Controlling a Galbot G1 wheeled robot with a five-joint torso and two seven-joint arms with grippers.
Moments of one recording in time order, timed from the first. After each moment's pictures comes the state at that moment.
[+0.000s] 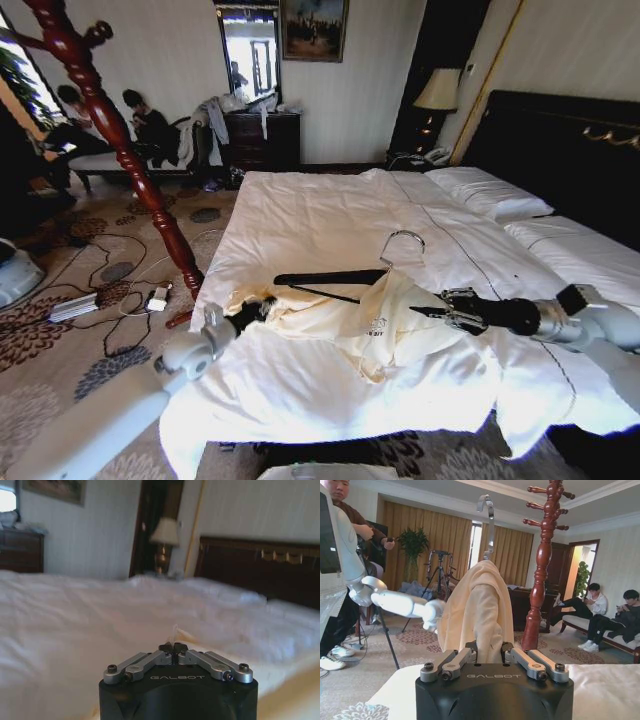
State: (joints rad) left arm 0.83 -0.64 0.02 -1.96 -1.07 0.15 -0.05; right arm -1.56 0.38 0.95 1.88 1.12 0.14 -1.20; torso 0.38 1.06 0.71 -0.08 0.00
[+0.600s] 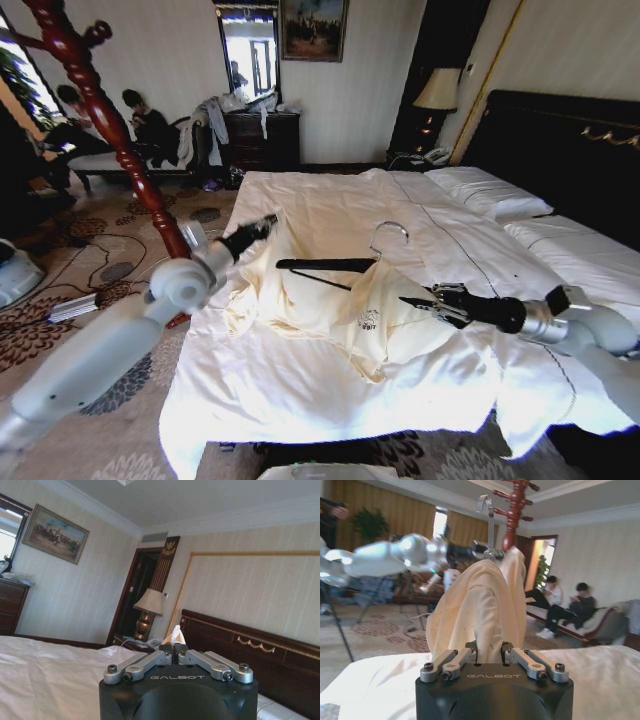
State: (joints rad) left arm 0.45 -0.64 0.02 -2.06 -1.45 0.18 -0.19; right arm -1.59 0.40 0.92 1.94 1.01 0.16 -0.94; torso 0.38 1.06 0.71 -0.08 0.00
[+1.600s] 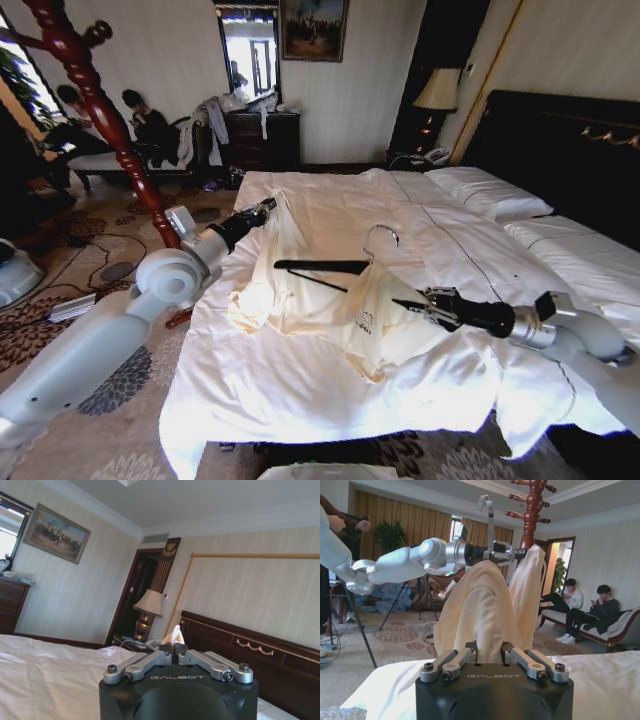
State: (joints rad) left arm 0.45 -0.65 0.01 -2.07 -1.46 0.19 -0.21; right arm -1.60 0.40 0.88 1.96 1.05 0.19 -1.01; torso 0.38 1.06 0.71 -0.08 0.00
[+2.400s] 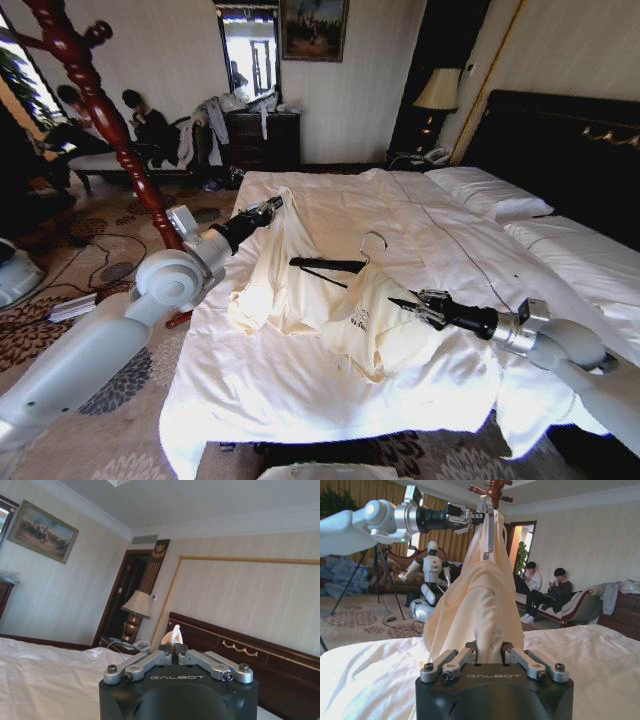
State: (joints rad) left arm 0.46 -0.65 0.00 -2.12 -1.48 0.19 -0.20; right arm -1.57 0.40 0.82 1.93 0.94 0.18 -0.81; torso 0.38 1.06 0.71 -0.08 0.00
